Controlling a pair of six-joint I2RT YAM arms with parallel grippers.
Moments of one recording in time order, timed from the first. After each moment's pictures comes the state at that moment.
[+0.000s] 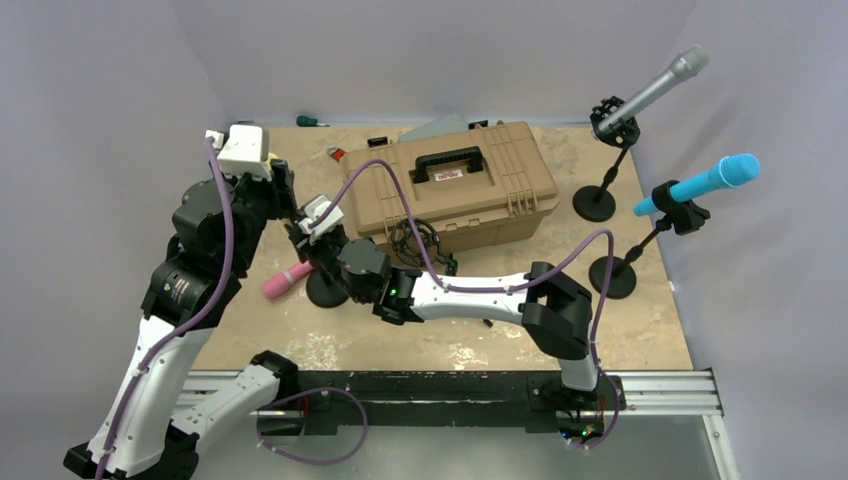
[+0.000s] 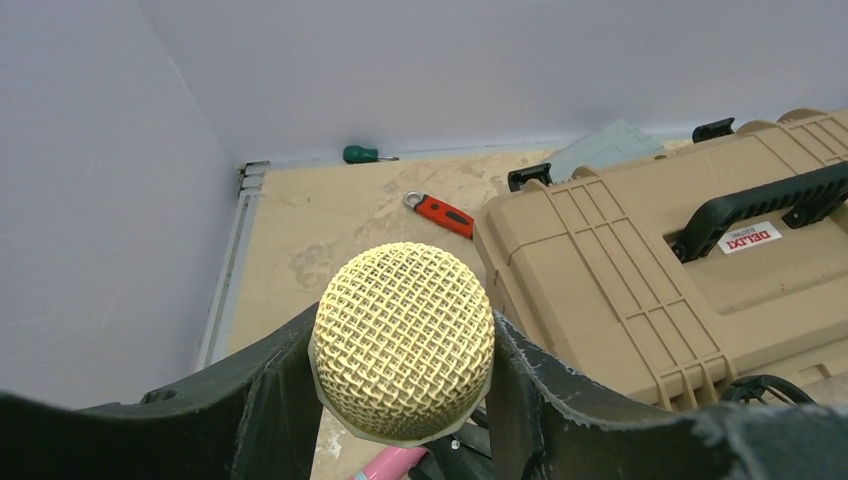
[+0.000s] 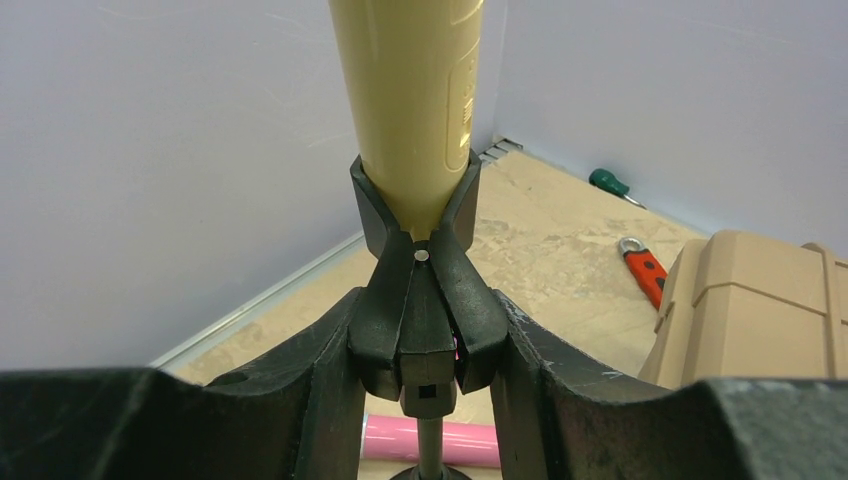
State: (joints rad) left arm -0.43 0.84 1.31 -0.59 -0.40 0.01; right arm 1.28 1.94 1.49 0.63 0.54 -0.08
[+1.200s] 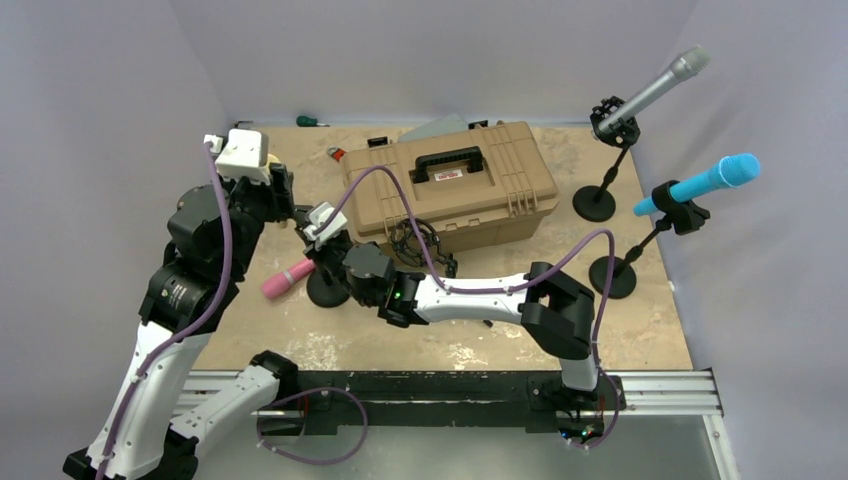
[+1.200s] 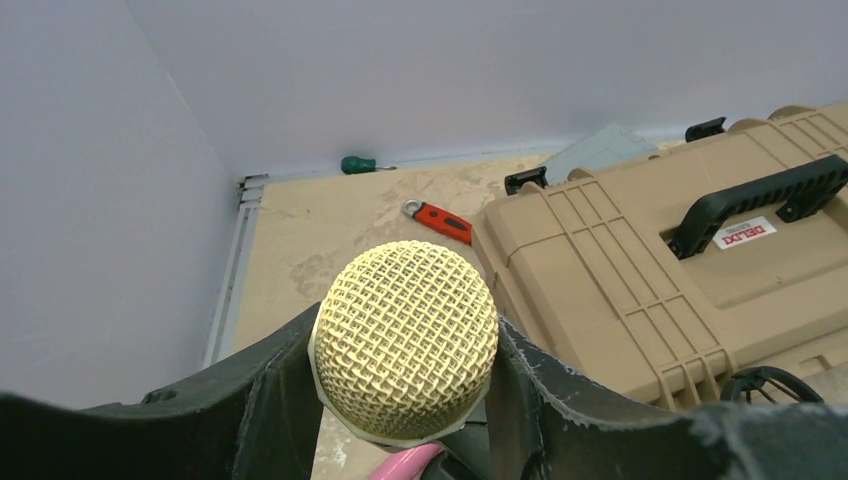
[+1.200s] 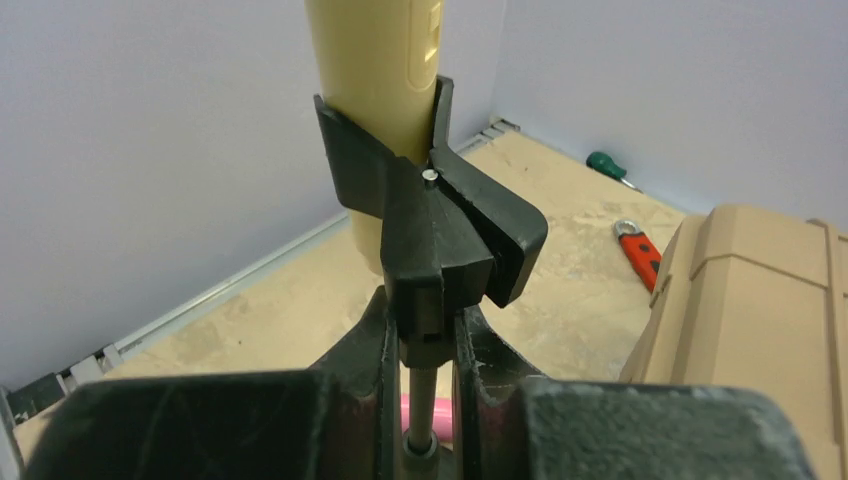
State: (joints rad) left arm -0.43 0.81 1.29 -0.58 -0.37 0.02; right arm 1.28 1.93 1.42 0.66 0.52 -0.08
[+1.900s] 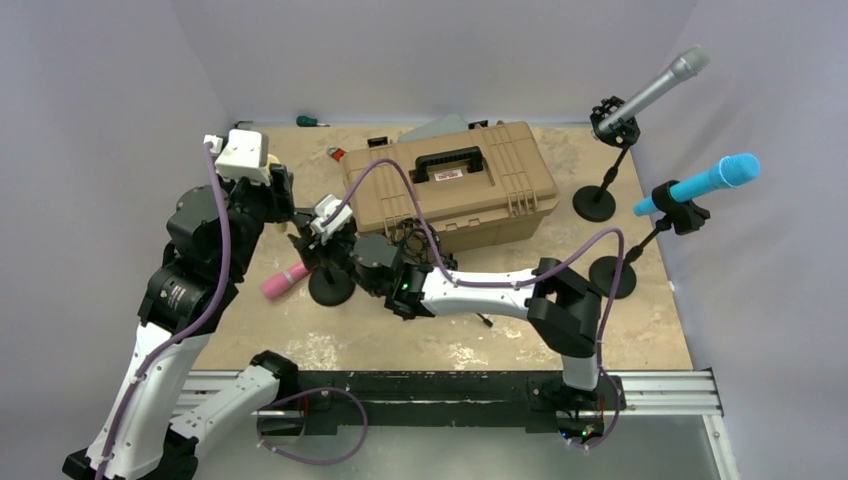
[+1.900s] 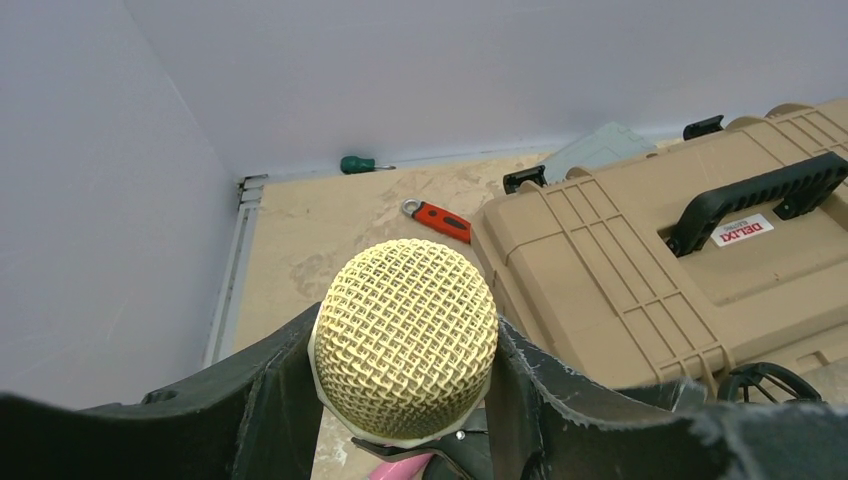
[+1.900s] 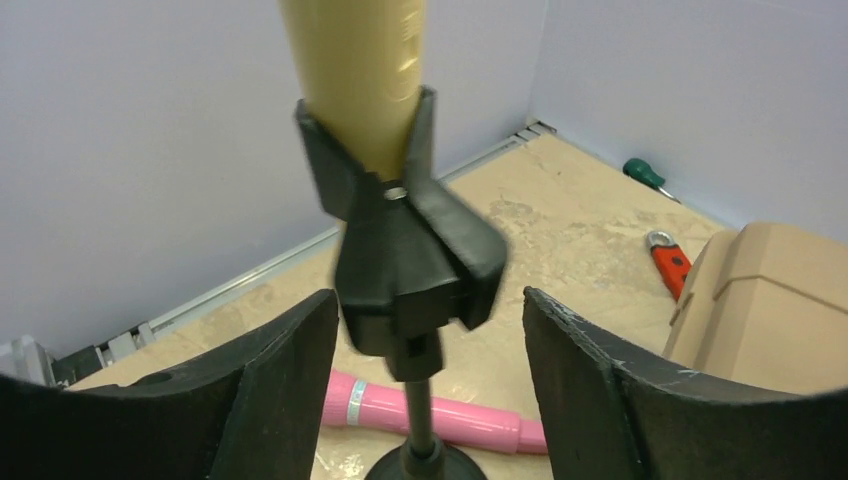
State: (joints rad) left arm -0.43 0.81 1.30 -0.58 -0.38 0.03; right arm 1.25 1.92 1.41 0.64 0.41 -0.05
